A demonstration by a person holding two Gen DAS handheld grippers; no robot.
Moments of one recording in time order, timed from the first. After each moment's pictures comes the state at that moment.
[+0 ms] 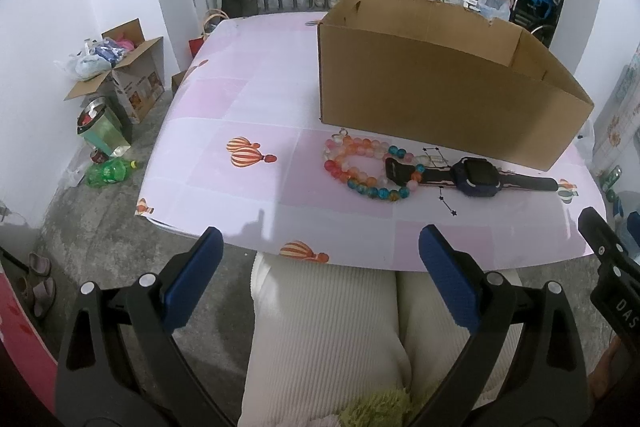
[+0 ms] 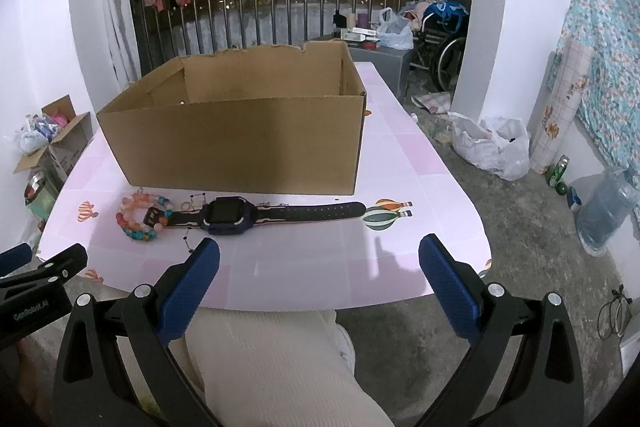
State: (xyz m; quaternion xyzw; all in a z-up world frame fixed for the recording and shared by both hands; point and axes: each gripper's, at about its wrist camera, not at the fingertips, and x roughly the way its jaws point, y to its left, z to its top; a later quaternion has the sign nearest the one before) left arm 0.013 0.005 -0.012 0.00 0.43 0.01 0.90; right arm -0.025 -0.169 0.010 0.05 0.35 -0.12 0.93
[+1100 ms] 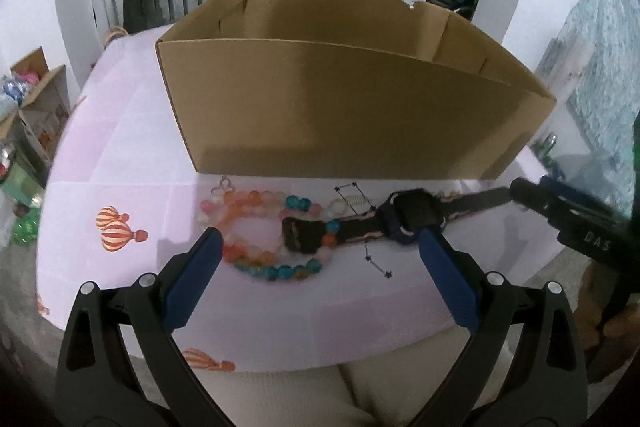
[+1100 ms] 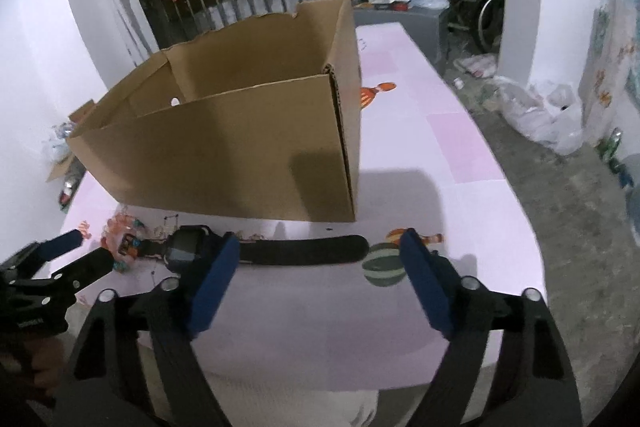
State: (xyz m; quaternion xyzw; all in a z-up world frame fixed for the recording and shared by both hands) left arm 0.089 -0.031 -0.032 0.00 0.42 -0.17 0.89; right arm 0.057 -0.249 -0.025 0.13 0.40 -0.02 0.91
